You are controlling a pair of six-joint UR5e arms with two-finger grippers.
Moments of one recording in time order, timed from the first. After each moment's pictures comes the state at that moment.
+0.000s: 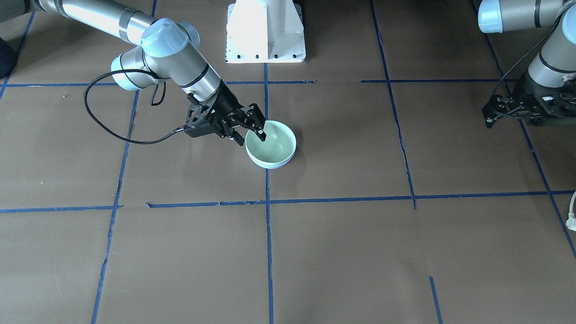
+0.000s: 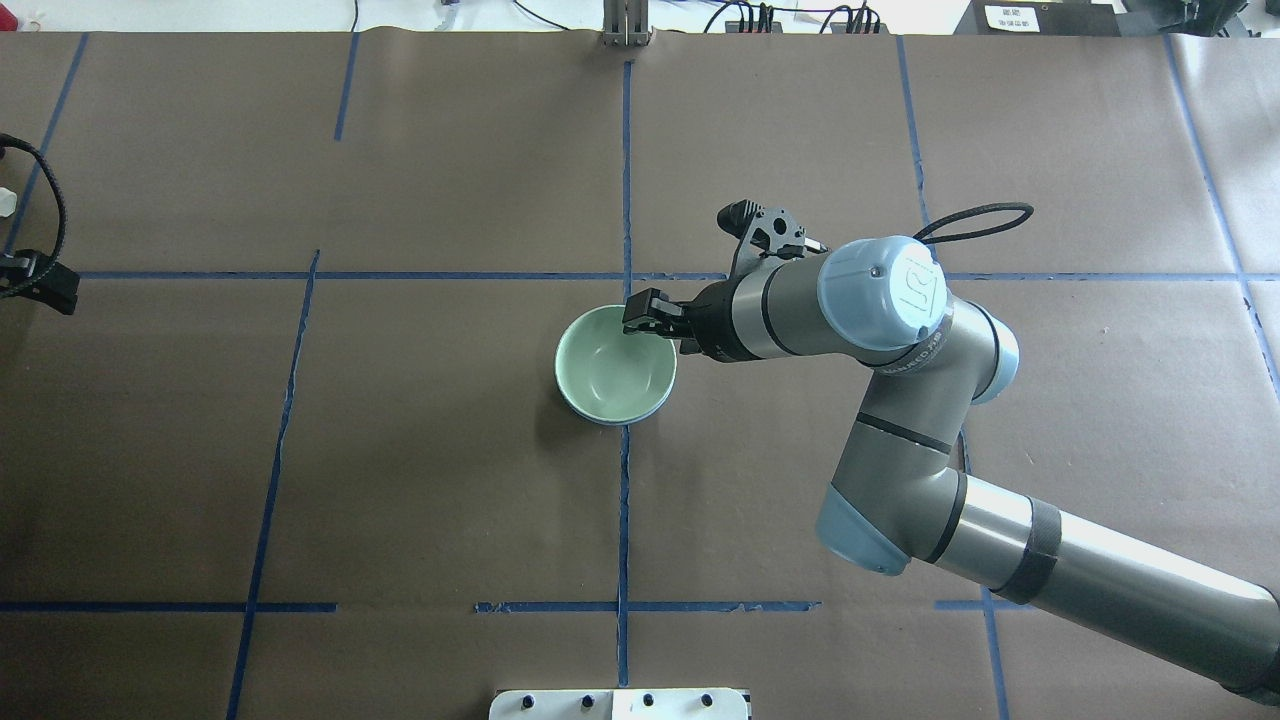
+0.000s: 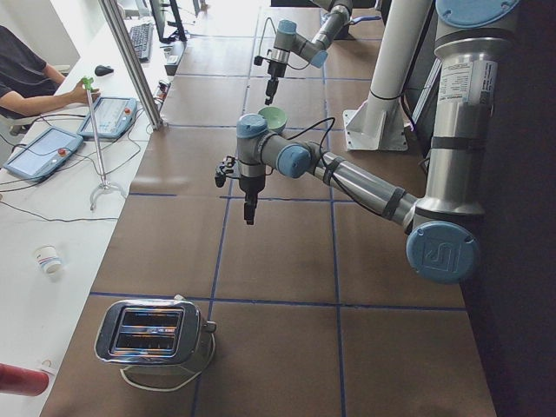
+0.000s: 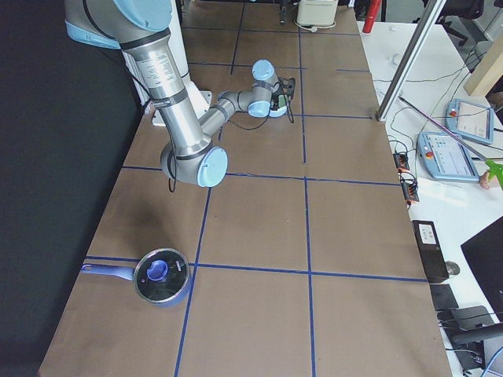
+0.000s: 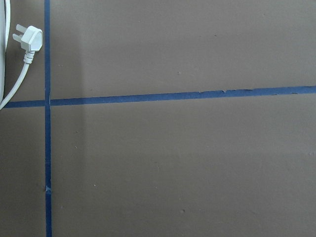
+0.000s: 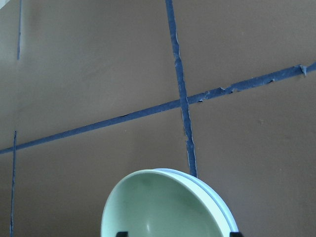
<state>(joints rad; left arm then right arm) -1.08 -1.60 -1.96 -1.54 -2.07 -0.58 0.55 -1.03 1.61 -0.86 1.83 1.54</state>
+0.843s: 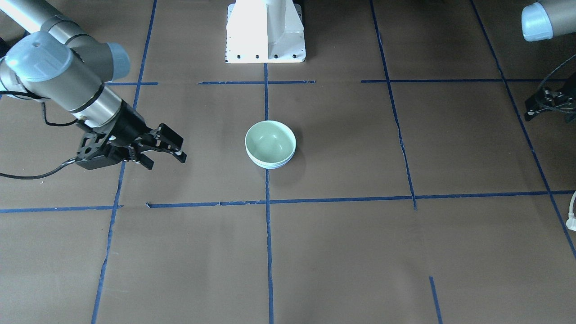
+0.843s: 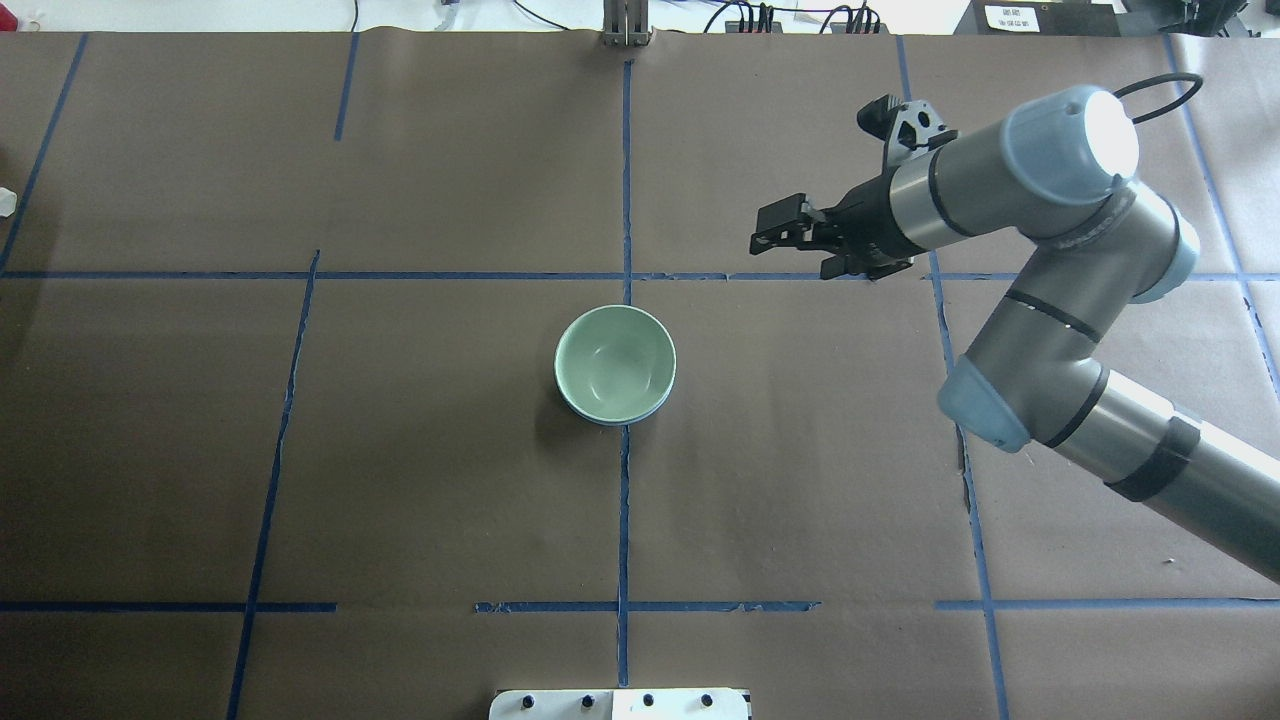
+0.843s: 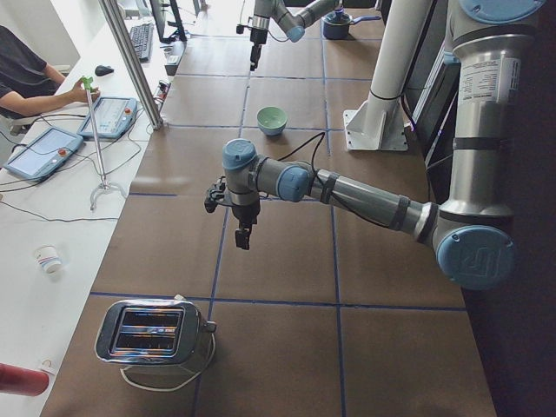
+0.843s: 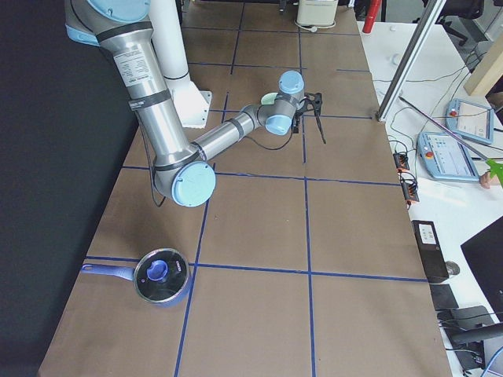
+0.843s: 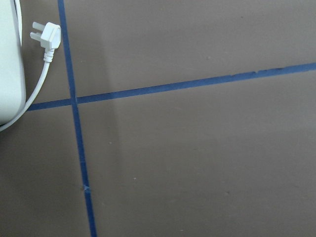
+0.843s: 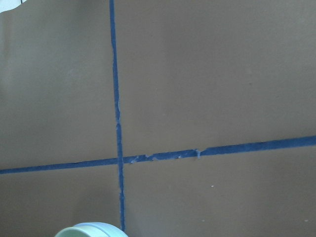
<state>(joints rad) -1.32 -1.56 -1.82 -1.54 -2.26 -0.17 0.89 -1.21 1.68 -0.99 2.18 1.17</state>
